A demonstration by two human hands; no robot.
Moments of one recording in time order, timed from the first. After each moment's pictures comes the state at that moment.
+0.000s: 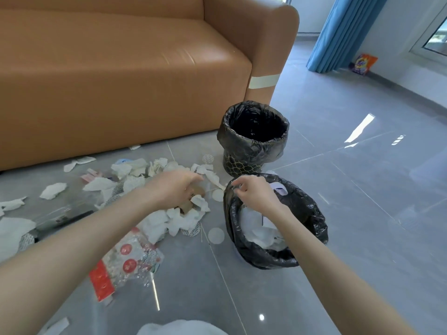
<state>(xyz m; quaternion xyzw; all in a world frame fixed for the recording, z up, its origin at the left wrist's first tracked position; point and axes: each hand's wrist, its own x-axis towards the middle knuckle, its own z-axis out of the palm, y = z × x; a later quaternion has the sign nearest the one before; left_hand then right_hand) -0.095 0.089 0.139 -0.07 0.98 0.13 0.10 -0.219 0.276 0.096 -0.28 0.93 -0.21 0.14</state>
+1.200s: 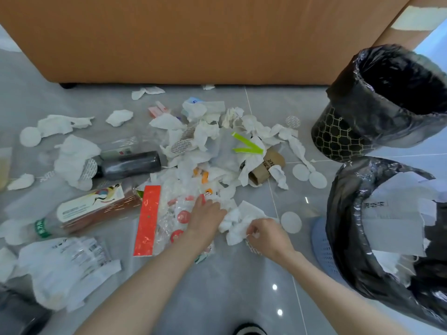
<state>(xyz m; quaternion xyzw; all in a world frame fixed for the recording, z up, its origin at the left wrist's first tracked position) -0.013 0.030 -0.133 -0.16 0.97 0.03 0.20 -0.125 0.181 -0.136 -0.39 0.87 -0.08 0.28</state>
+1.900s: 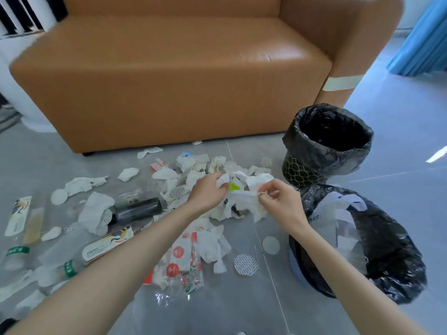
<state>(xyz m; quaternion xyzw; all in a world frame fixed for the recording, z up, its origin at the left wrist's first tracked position) -0.055 0.028 0.074 -0.31 0.85 0.42 -0.07 -0.154 0.189 0.069 -0.30 0.84 -0.45 0.12</state>
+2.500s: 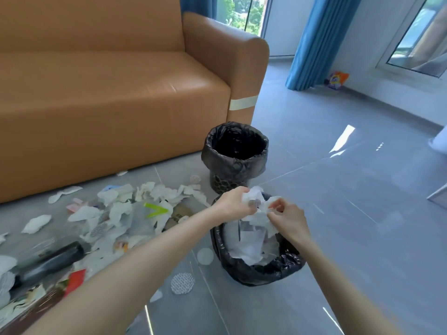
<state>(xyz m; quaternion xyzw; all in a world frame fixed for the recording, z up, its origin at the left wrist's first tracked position) -0.163 0.216 0.156 -0.08 0.89 0.44 0.11 -0.219 0.377 0.111 -0.10 0.93 -0.35 0.05</state>
